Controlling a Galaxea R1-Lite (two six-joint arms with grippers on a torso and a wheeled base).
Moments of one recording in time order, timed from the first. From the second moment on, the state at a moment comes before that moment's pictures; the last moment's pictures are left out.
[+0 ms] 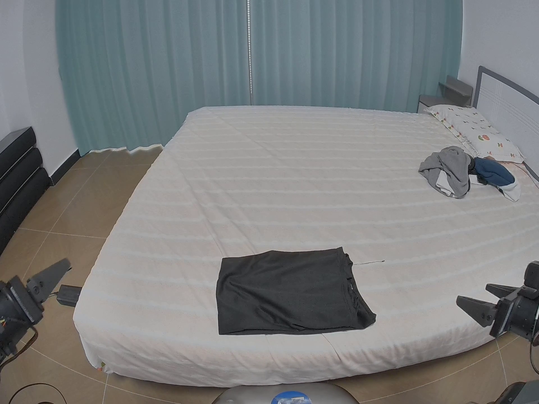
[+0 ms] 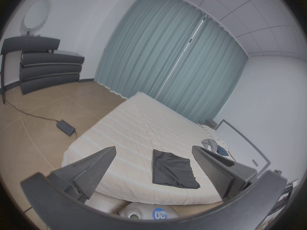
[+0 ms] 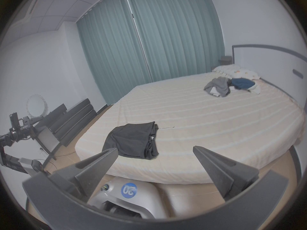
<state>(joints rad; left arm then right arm) -0.25 0.68 -0.37 -0.07 0.17 -0.55 0.31 0.86 -0.26 -0.22 -0.05 0.23</state>
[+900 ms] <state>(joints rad) -0.02 0.06 -0.36 0.20 0.33 0.01 0.00 0.10 -0.41 0.43 -0.06 -0.11</state>
